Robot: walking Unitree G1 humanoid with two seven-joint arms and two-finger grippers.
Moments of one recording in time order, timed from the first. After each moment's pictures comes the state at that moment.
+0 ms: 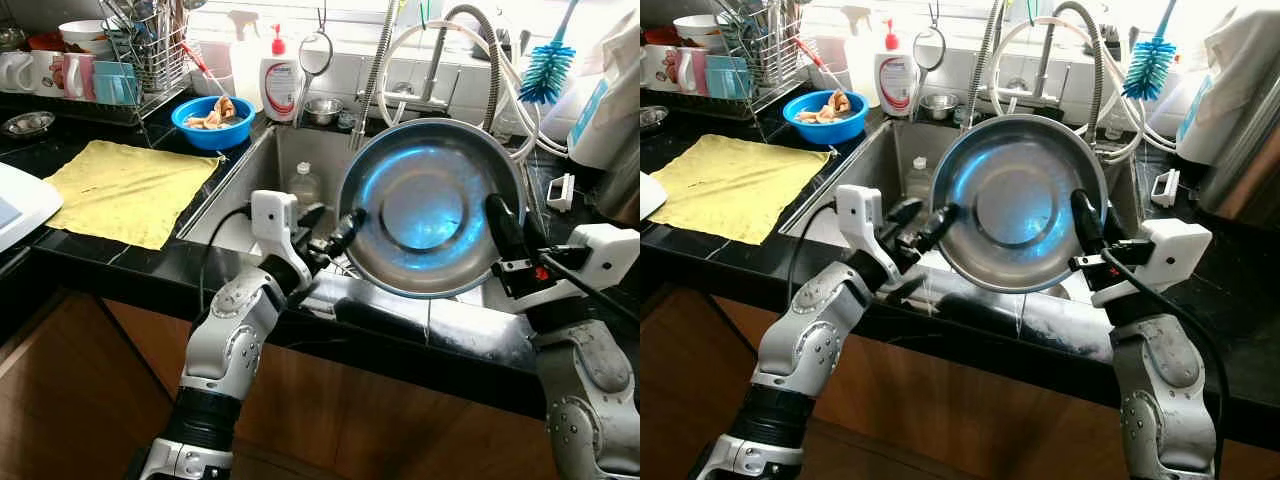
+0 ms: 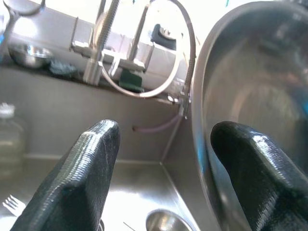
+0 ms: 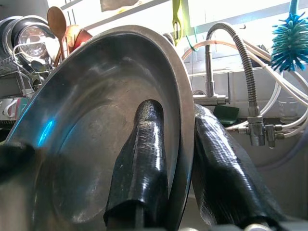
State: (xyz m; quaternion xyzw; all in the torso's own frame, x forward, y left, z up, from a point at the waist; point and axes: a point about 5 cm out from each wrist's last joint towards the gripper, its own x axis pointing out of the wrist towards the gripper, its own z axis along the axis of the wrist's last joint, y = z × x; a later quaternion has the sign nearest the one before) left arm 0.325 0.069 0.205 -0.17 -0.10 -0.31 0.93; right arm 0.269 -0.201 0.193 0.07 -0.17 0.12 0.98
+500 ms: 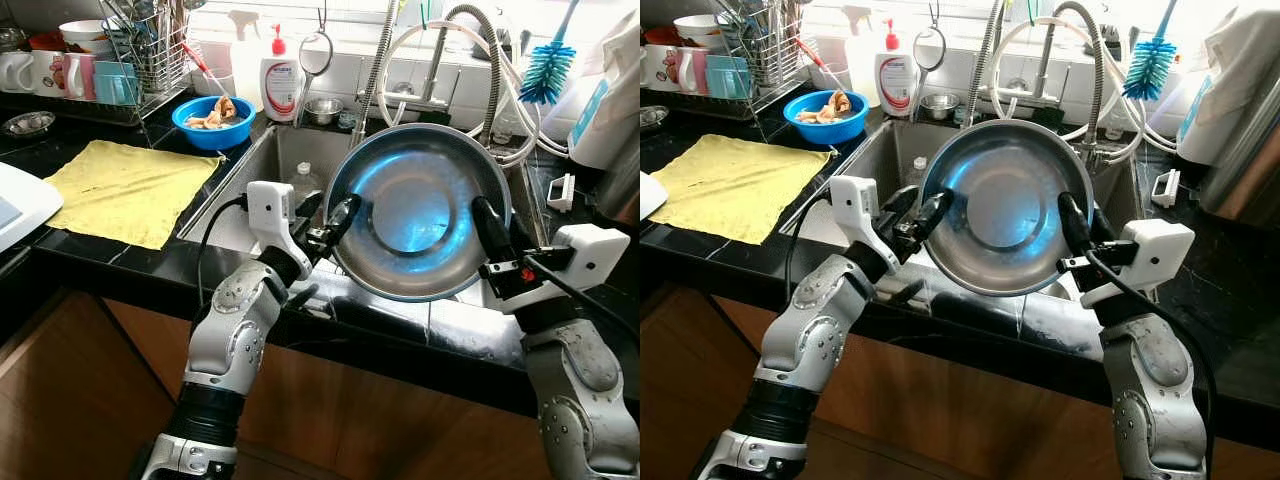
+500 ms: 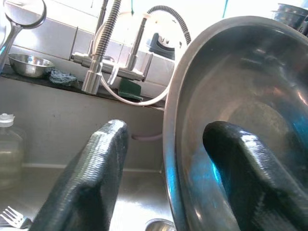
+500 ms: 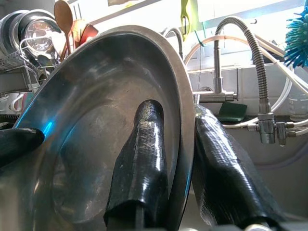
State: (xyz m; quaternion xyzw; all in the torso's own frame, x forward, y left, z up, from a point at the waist) left arm 0.324 0.066 0.207 -0.17 -0.11 -0.31 0.93; right arm 0.270 -0.193 0.191 0.06 -0.16 0.14 0.98
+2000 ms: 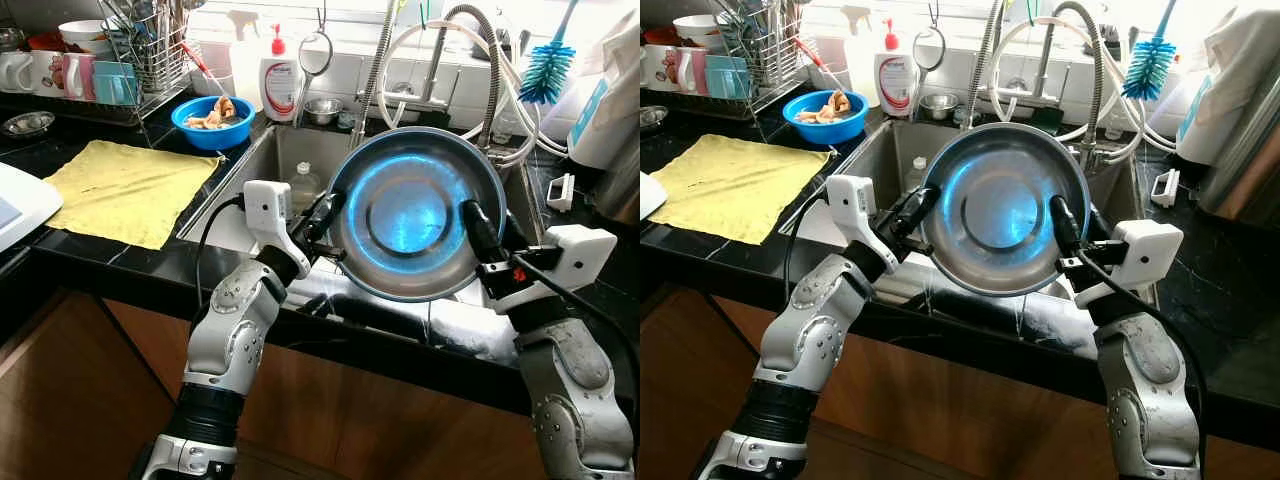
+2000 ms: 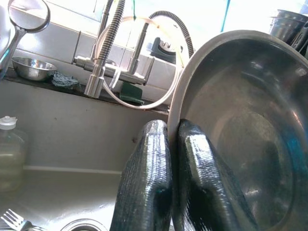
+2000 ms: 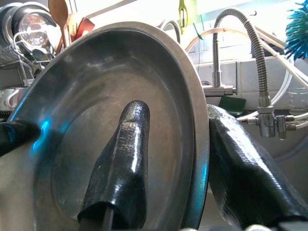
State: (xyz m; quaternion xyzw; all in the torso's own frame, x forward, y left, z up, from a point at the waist) left arm 0.324 0.069 0.207 -0.18 -0.11 -0.30 0.93; right arm 0.274 -0.191 0.186 0.07 -0.15 0.13 0.98
